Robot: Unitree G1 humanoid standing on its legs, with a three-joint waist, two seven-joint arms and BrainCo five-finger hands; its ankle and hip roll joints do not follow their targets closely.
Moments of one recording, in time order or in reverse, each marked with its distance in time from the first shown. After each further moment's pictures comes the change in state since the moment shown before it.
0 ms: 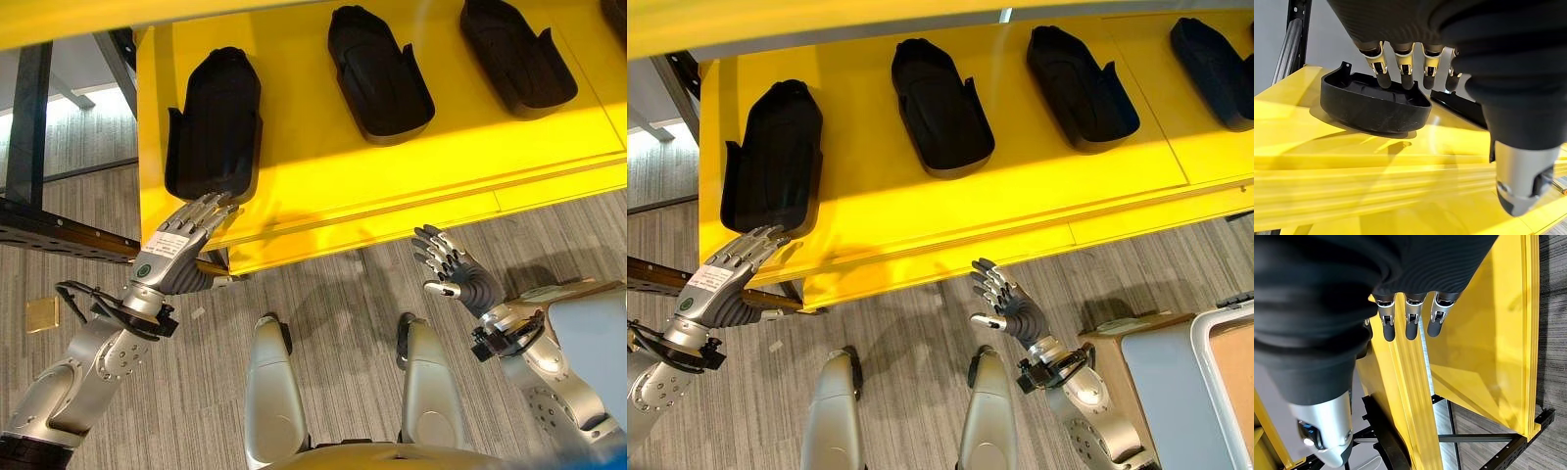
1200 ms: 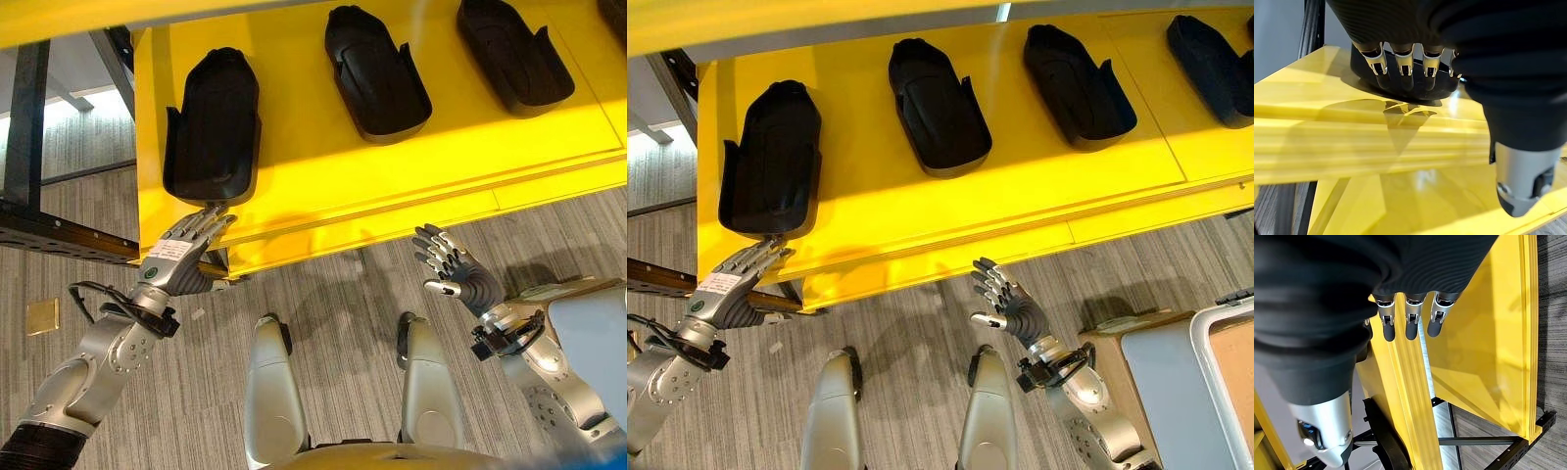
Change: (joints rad) left arm -0.088 -0.022 -0.052 0.114 0.041 0.050 -0.032; right arm -0.002 0.001 -0.001 0.003 0.000 0.001 -0.009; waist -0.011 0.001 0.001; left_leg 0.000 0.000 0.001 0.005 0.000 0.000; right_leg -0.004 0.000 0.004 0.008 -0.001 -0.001
